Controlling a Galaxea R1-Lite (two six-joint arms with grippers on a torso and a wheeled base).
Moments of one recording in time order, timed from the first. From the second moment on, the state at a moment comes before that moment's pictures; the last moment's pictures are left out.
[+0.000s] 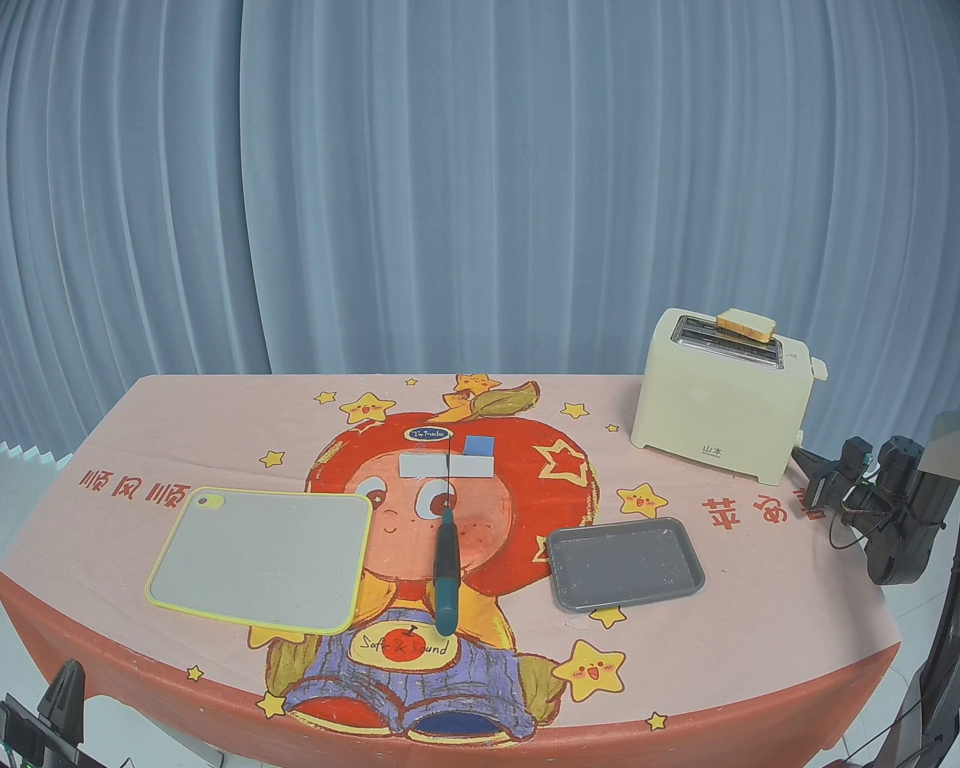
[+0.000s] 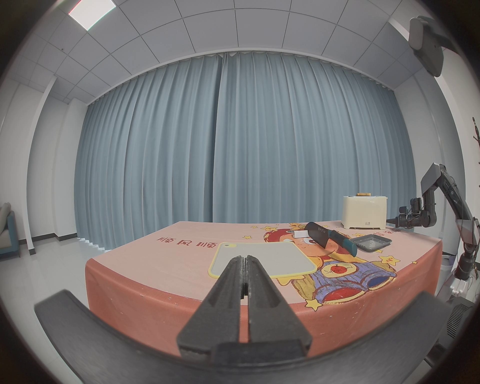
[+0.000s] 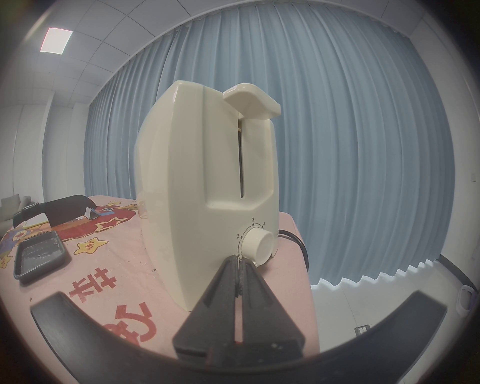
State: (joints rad) left arm 0.00 0.02 -0.02 0.00 0.00 -0.01; right arm -0.28 2.37 -0.64 -1.53 0.53 -0.07
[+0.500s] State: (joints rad) left arm 0.00 0.02 -0.02 0.00 0.00 -0.01; right arm -0.29 2.34 -0.56 -1.55 0.53 -0.07
